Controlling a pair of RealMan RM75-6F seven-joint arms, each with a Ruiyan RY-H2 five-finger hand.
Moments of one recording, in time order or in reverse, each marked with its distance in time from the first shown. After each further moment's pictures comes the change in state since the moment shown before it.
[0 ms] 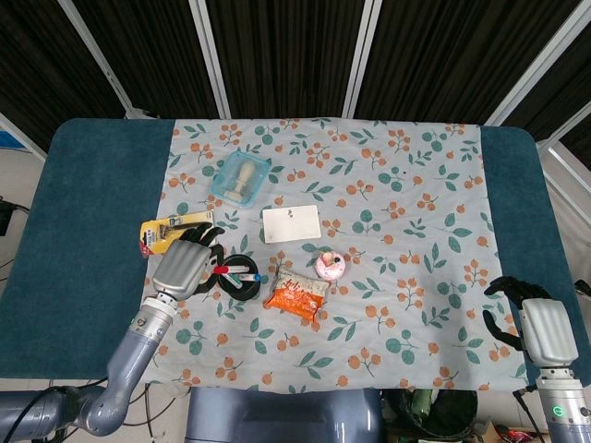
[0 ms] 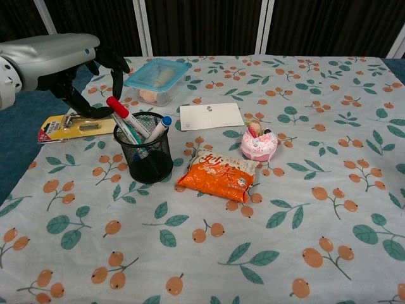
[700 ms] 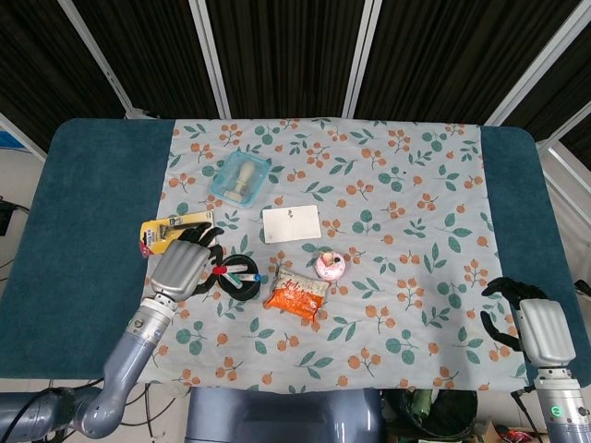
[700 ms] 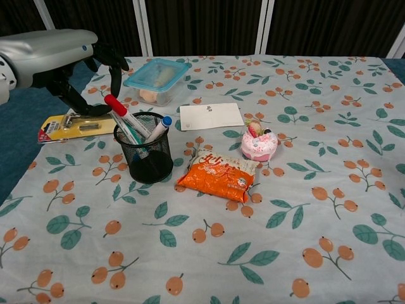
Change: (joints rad) left arm 0.003 0.014 0.009 -0.018 0.015 0.005 0.012; right arm 0.003 0.003 -0.003 -0.007 0.000 -0.008 0.005
